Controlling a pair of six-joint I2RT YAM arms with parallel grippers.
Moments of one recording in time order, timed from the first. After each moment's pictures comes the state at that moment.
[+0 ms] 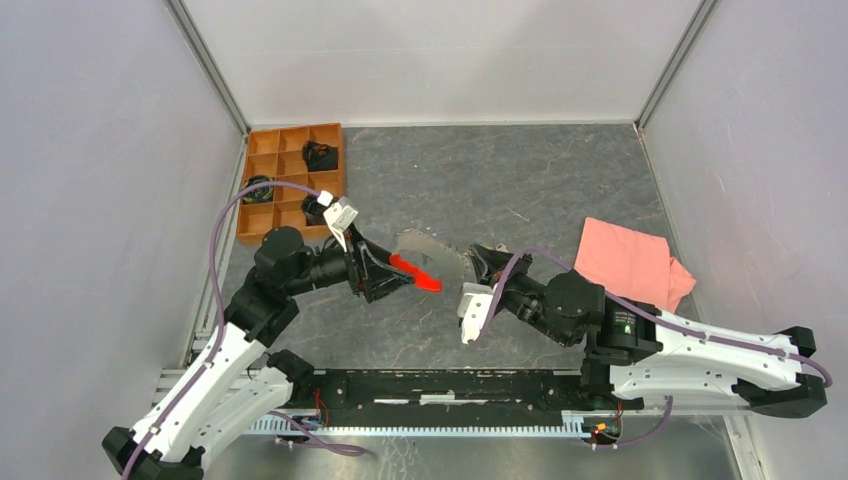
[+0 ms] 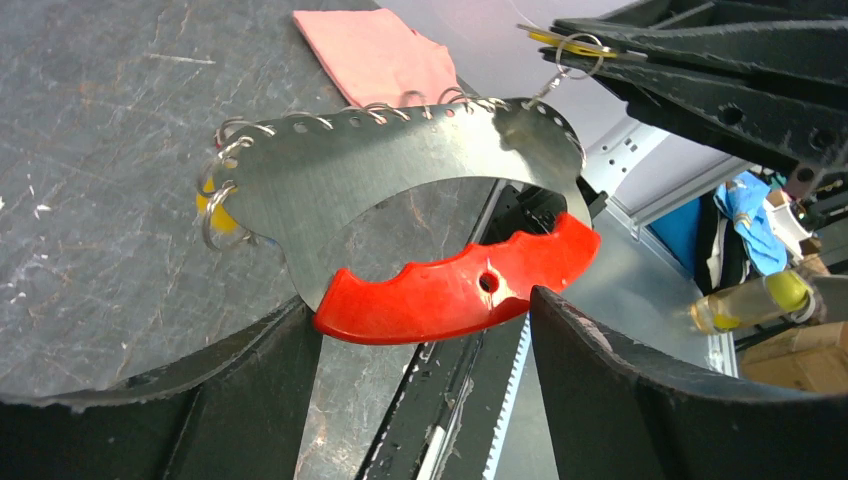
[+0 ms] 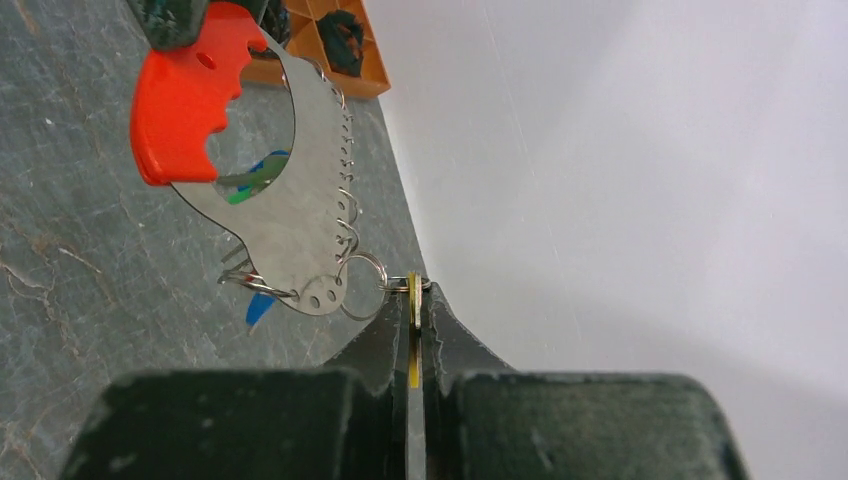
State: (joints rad) left arm -0.53 0.69 0.72 -0.17 0.66 -0.47; right arm 1.36 0.81 0.89 -0.20 0.49 -0.94
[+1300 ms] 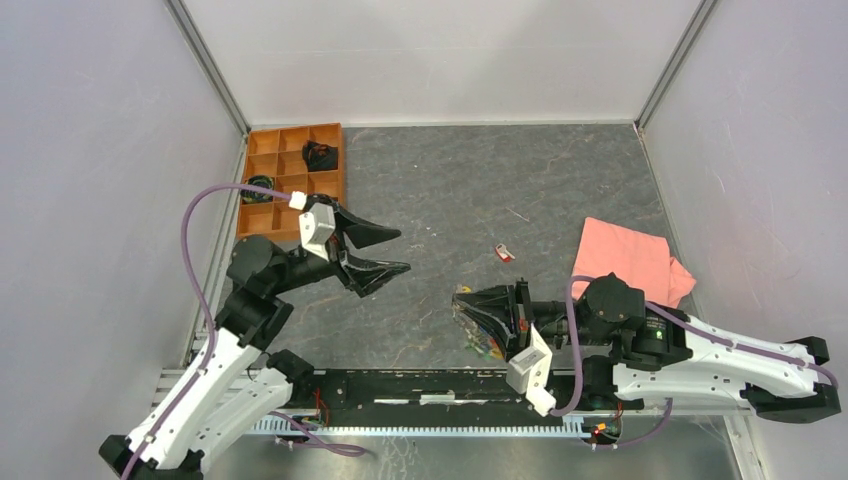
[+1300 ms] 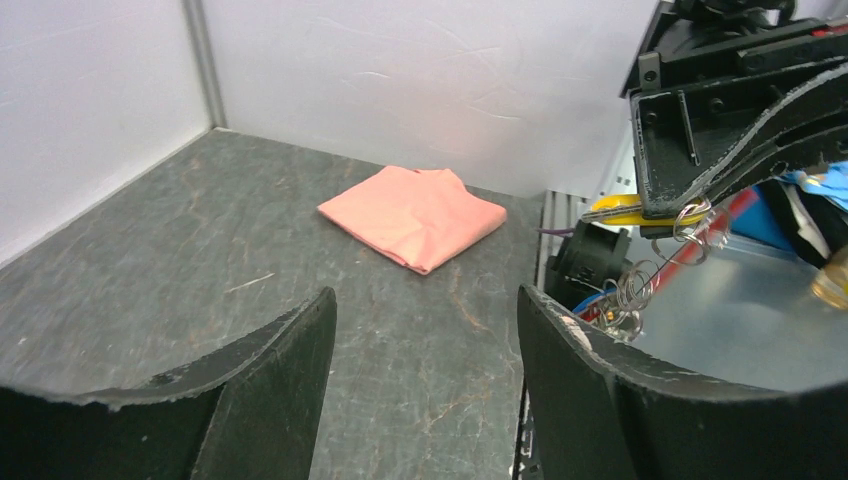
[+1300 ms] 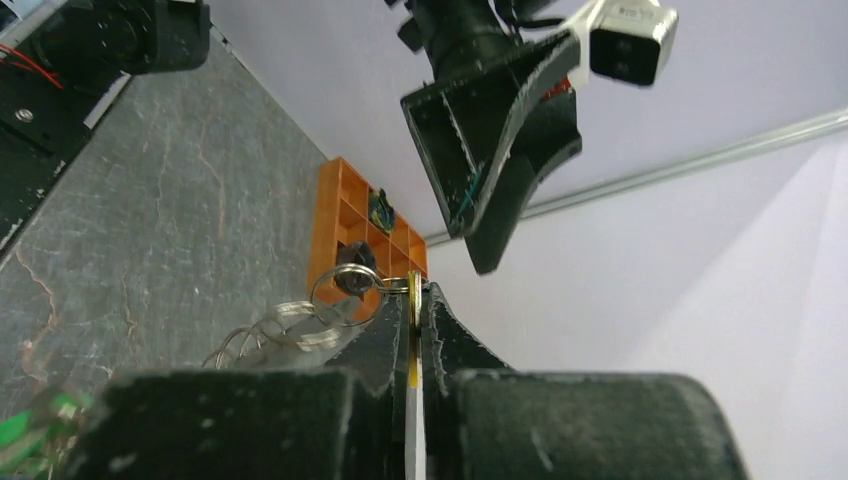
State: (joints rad) left arm -0.53 0.64 0.74 0.12 0.71 -0.24; right arm 1.37 0.69 0.89 -0.20 -0.15 -1.11
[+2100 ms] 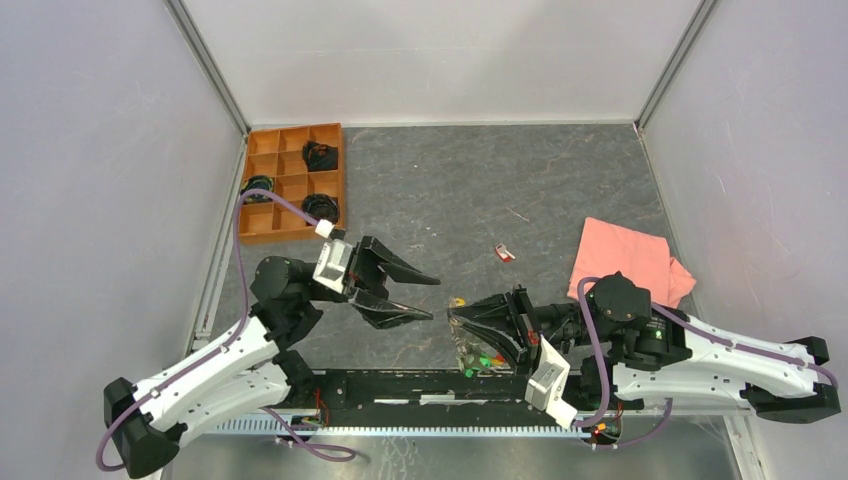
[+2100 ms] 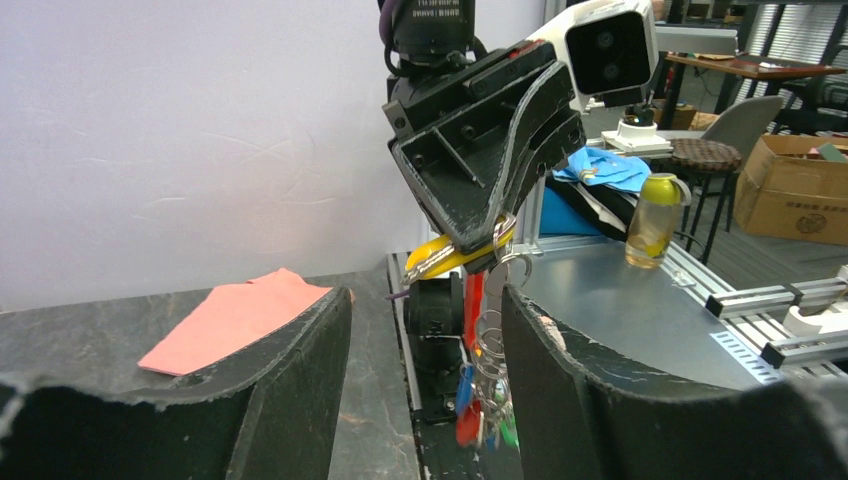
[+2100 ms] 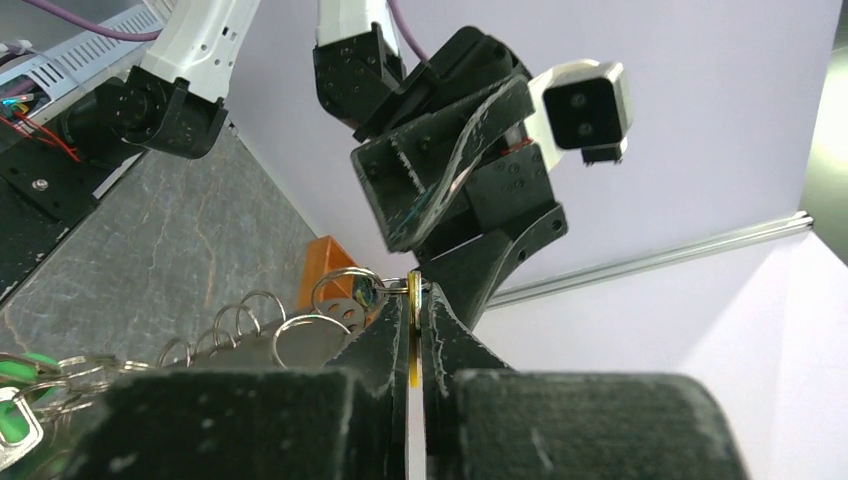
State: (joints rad) left arm -0.83 0.75 0.63 0.67 0.85 -0.39; right arm 1.37 0.69 0.89 -0.13 -0.34 -1.15
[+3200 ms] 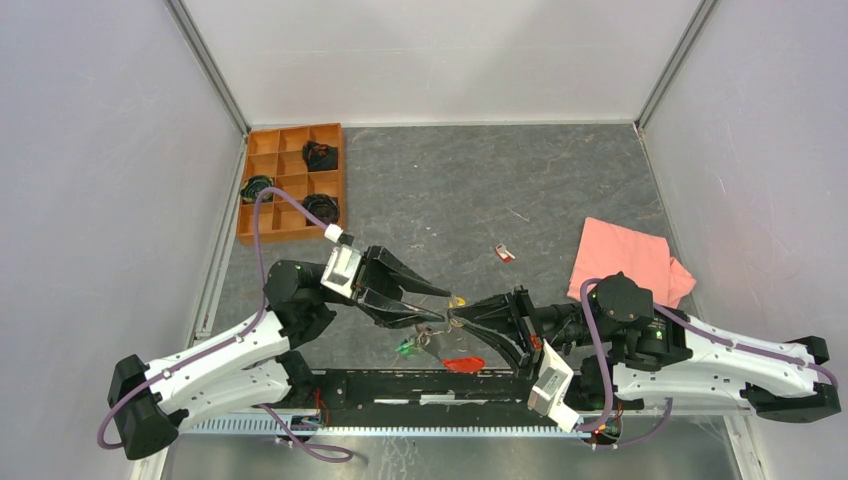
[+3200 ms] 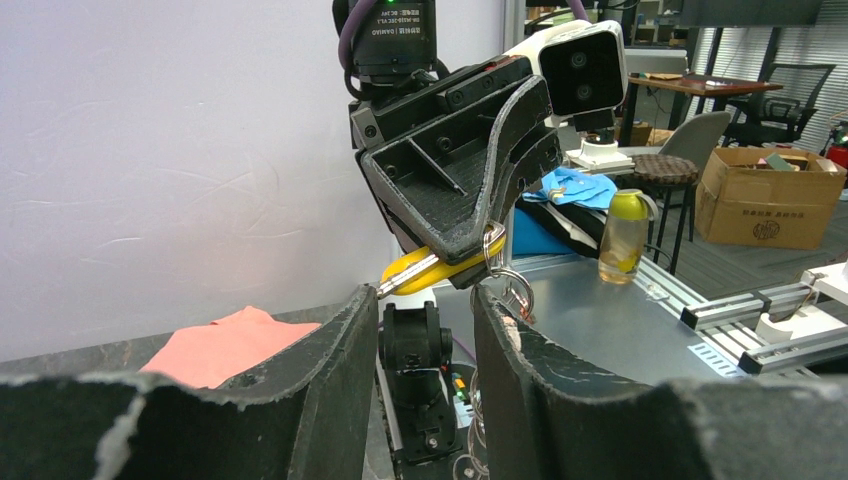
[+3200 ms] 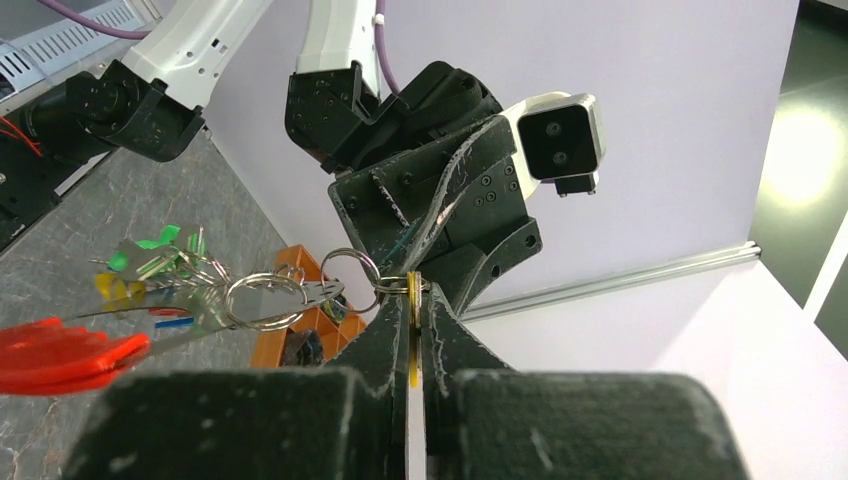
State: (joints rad) left arm -0.93 0.85 0.62 0.85 0.82 -0.41; right arm 1.37 0.69 0.89 -0.11 -0.35 -1.23
